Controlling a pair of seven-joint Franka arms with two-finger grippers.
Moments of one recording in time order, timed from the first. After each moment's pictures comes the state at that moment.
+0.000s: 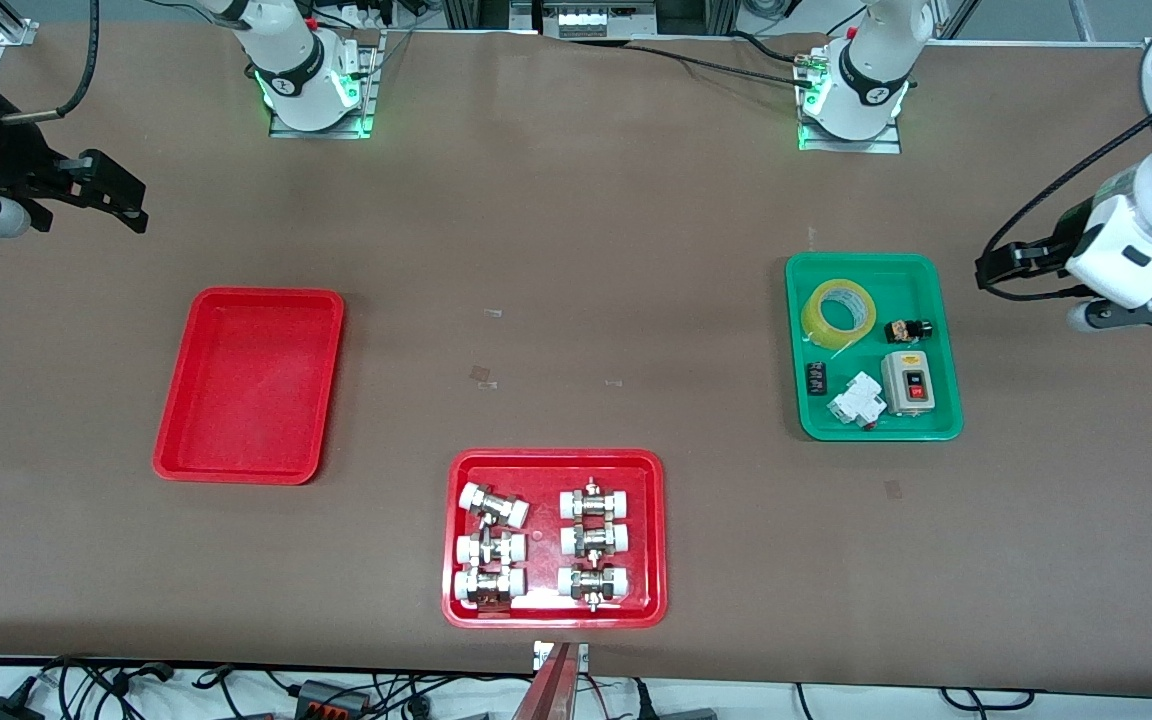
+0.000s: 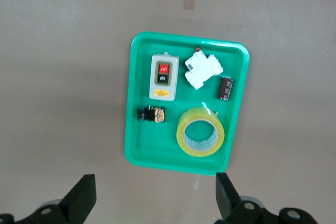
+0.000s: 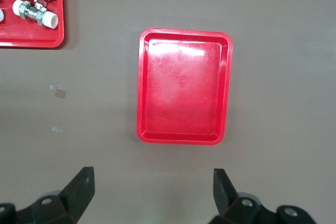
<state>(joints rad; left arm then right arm) 0.33 0.05 -0.37 -1.76 0.05 1.67 -0.19 0.07 0.01 0.06 -1.50 -0.04 1.51 0.11</state>
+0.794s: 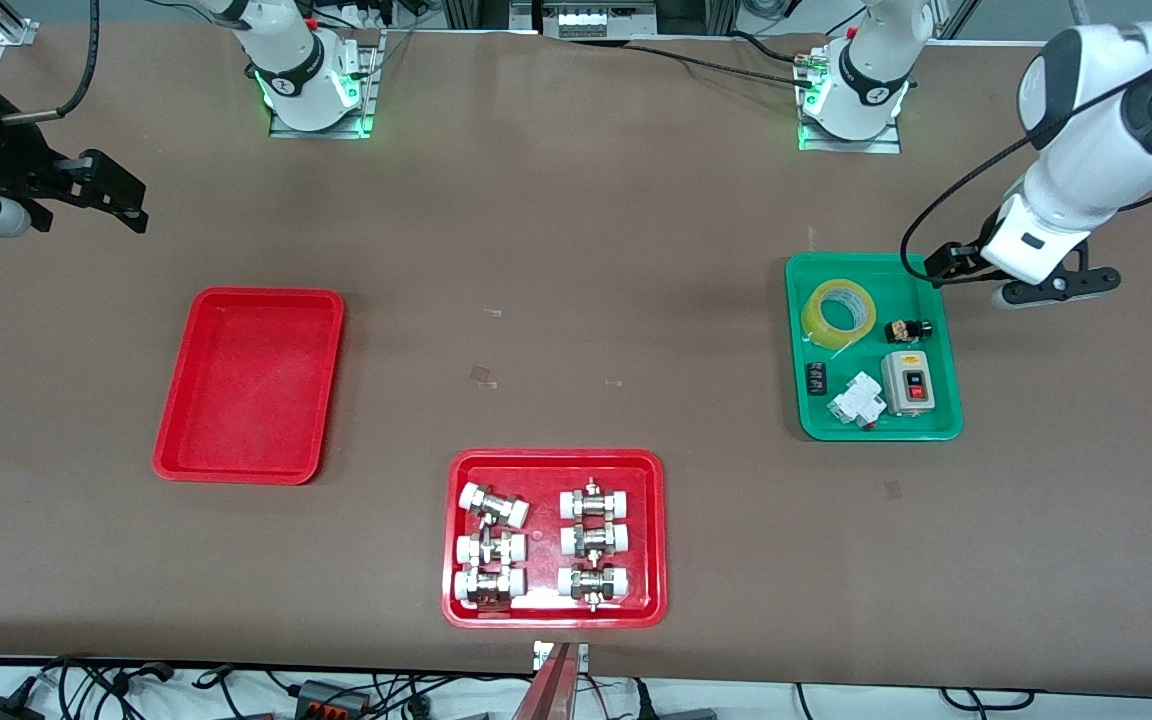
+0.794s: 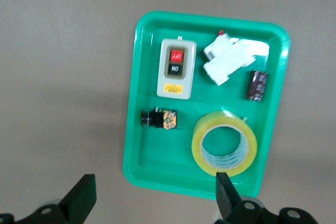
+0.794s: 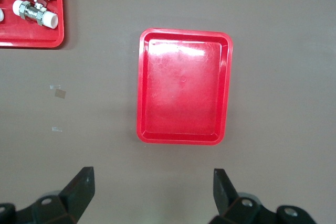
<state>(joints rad) 0.36 -0.14 -0.37 -2.28 0.05 2.07 -0.19 0.07 0.01 0.06 -1.50 -0.04 1.51 0.11</state>
